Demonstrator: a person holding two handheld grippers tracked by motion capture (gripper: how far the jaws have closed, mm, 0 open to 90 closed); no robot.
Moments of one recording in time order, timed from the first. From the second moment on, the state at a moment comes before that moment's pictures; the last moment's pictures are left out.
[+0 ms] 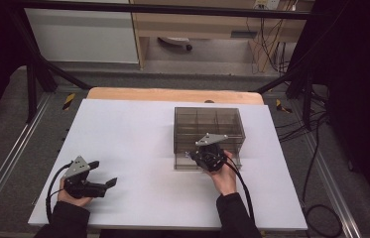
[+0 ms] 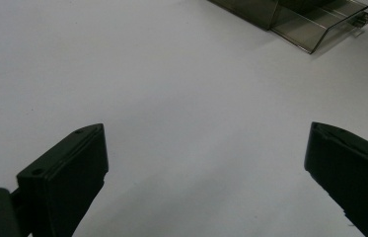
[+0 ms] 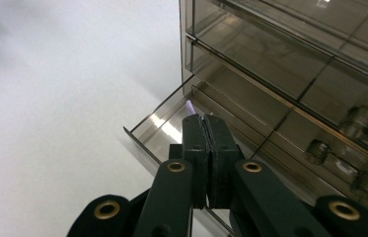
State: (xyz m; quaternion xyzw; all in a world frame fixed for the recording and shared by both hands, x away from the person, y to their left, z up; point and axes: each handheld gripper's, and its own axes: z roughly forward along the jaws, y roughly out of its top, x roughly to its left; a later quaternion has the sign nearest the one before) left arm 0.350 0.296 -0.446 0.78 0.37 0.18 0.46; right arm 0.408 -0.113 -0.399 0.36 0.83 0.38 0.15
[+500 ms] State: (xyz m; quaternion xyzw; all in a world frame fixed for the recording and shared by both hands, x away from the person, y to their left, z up) left arm 0.350 0.295 -0.446 0.78 0.37 0.18 0.46; right arm 0.417 -0.102 -0.414 0.37 0.84 0.37 0.15
